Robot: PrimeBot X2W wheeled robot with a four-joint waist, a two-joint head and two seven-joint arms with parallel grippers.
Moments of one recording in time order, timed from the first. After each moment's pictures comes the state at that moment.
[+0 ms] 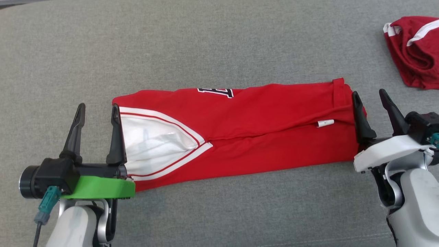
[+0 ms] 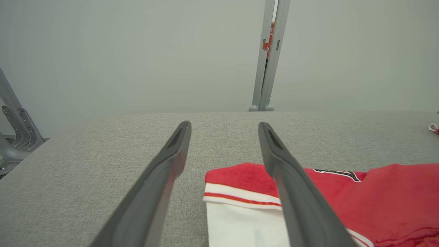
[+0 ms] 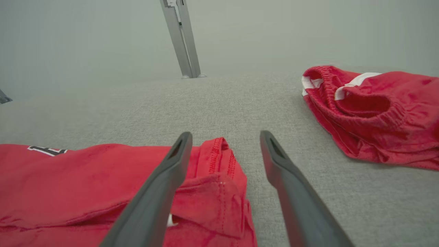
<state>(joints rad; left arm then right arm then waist) -0.19 0.26 -0.24 0.00 -0.37 0.12 -0.26 -0.27 -0.20 -0.01 0.20 0.28 0.13 -0.13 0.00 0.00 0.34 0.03</state>
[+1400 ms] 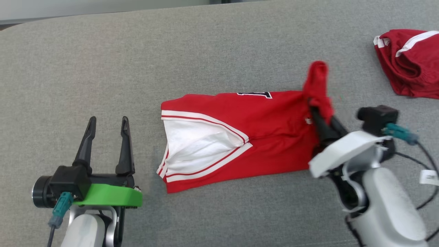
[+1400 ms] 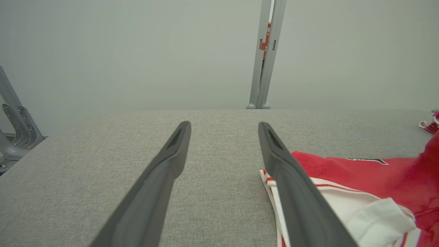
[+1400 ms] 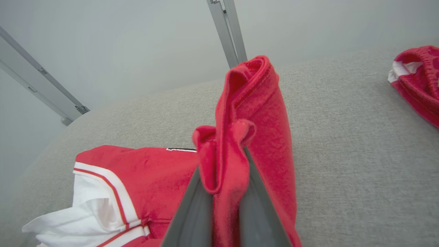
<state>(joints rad) -0.16 0.18 -0.19 0.07 -0.30 0.06 -0.26 -0.30 -0.13 0.15 0.14 0.45 0.13 0.06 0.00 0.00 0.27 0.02</state>
